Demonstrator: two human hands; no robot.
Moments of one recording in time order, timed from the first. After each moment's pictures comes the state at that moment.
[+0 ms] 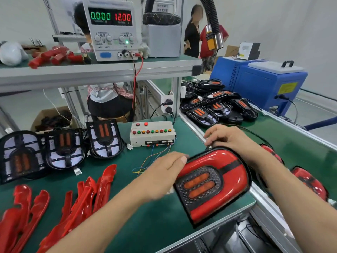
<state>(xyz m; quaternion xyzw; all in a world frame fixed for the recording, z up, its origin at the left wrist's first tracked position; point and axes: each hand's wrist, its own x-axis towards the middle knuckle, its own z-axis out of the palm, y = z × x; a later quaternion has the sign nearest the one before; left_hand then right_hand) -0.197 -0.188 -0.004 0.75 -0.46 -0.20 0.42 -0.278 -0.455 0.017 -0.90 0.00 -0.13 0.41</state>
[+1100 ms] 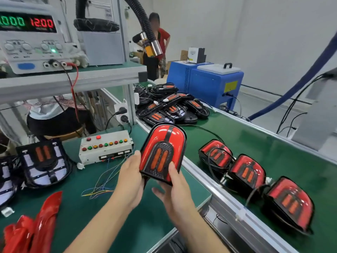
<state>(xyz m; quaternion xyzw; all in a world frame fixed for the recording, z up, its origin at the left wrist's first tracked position) -0.208 -0.281 -0.039 0.54 -0.13 -0.30 0.78 -0.307 -0.338 -0.070 -0.41 0.27 -0.27 0.83</state>
